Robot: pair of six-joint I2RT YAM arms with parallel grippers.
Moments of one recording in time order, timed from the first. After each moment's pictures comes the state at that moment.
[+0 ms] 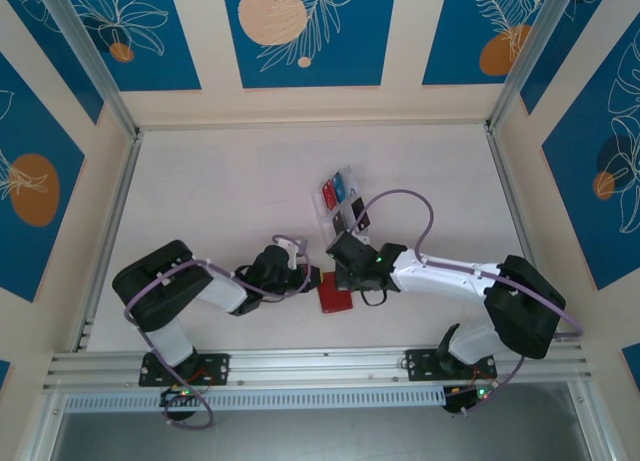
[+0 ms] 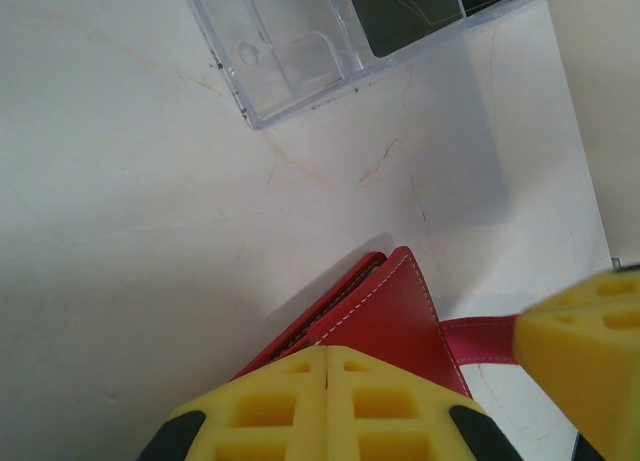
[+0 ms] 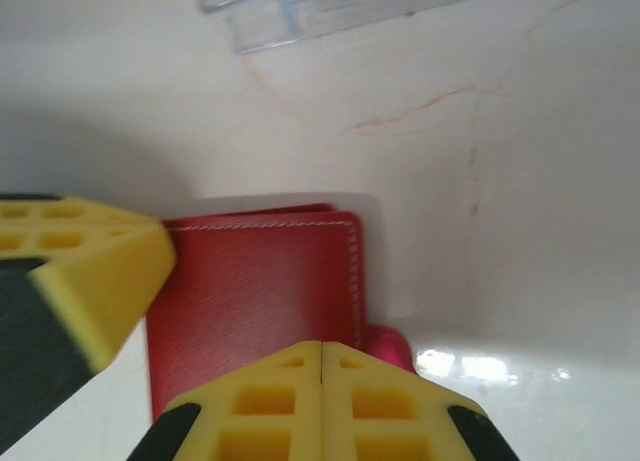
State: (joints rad) left arm -0.85 1.71 0.42 0.73 0.25 -0.87; right arm 0.92 1.41 0.78 -0.54 0.15 0.89
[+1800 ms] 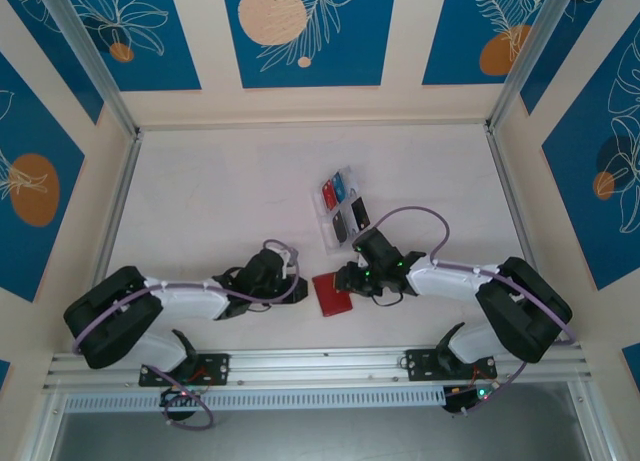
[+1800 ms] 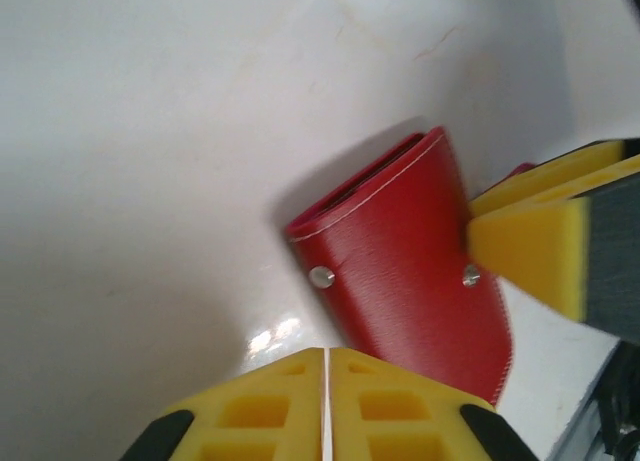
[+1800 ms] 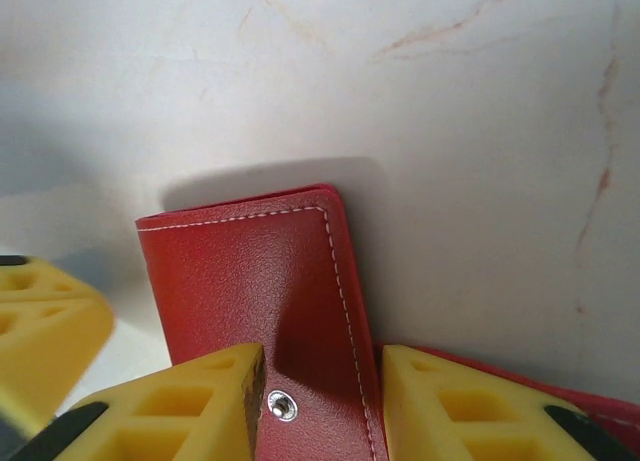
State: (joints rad) left arm -0.88 1.42 0.41 0.25 0.22 -0.84; right arm 0.73 1.39 0.54 -0.17 -0.30 0.87
